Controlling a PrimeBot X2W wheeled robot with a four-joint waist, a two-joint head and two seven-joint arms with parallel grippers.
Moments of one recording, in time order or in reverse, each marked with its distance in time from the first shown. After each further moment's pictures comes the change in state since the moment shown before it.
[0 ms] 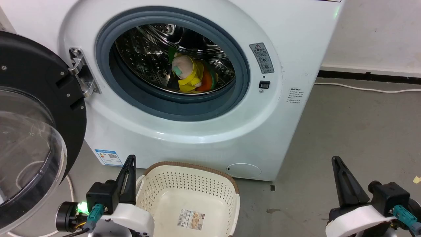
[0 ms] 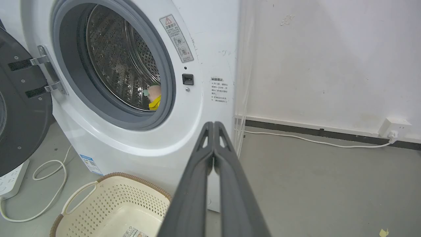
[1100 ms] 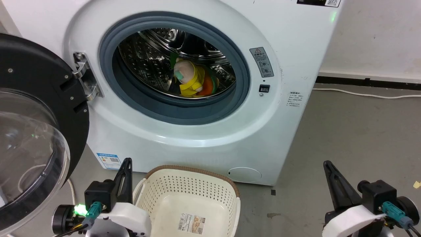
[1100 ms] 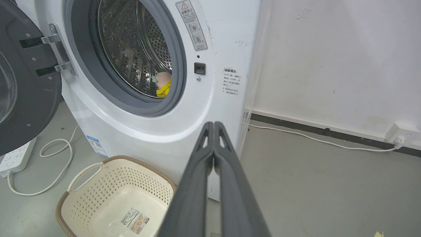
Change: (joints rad) left arm 0.014 -0.034 0.052 -0.022 0.046 -0.020 0.070; right arm 0.000 0.000 0.008 0.001 -0.051 0.000 0.068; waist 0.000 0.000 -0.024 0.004
